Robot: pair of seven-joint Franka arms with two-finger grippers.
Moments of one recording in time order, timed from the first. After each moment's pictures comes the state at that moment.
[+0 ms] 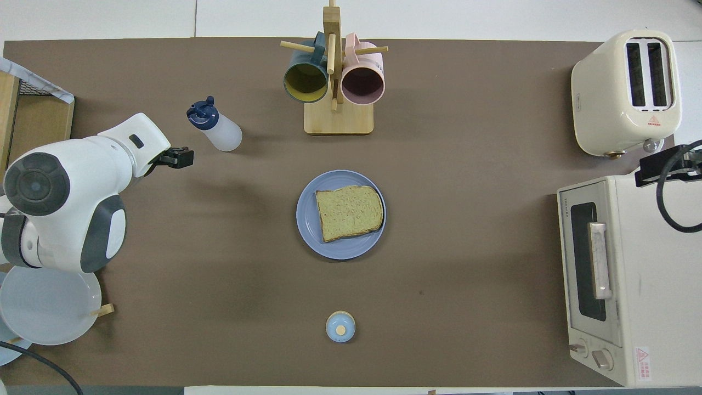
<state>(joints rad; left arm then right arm) -0.22 0.07 0.05 -2.15 0.14 2.58 -0.03 -0.05 -0.01 0.01 -1.53 -0.04 1.44 0.02</state>
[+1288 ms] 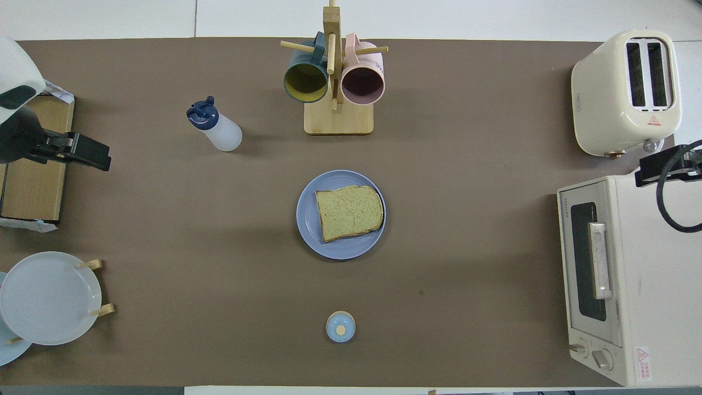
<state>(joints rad) -0.17 0.07 0.05 -1.49 0.01 1.49 0.08 -0.05 -0.01 0.01 -1.53 -0.04 1.44 0.02</state>
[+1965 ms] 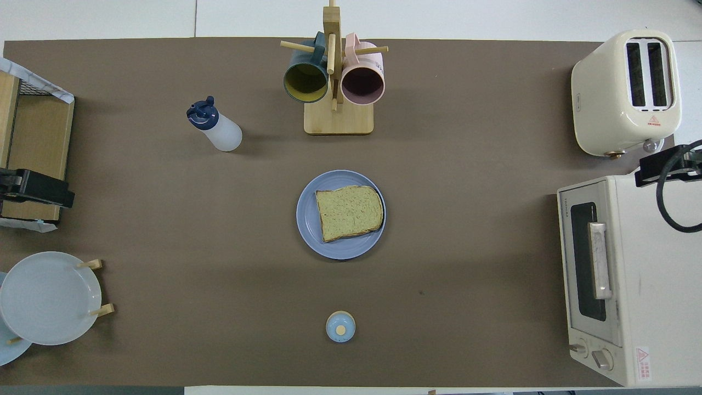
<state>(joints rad) -0.06 -0.07 -0.03 -1.58 0.01 1.44 0.08 -0.05 -0.01 0.01 -1.53 -0.04 1.44 0.02</state>
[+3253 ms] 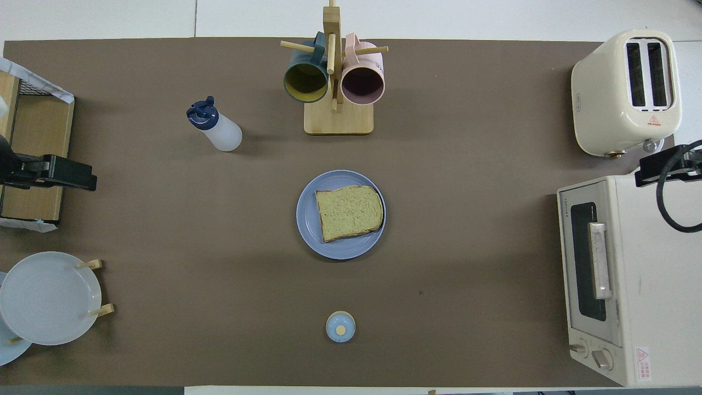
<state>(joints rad) -0.07 -0.06 -0.04 -1.61 -0.02 1.53 0.00 -0.05 -0.01 0.01 -1.53 -0.04 1.44 0.02</state>
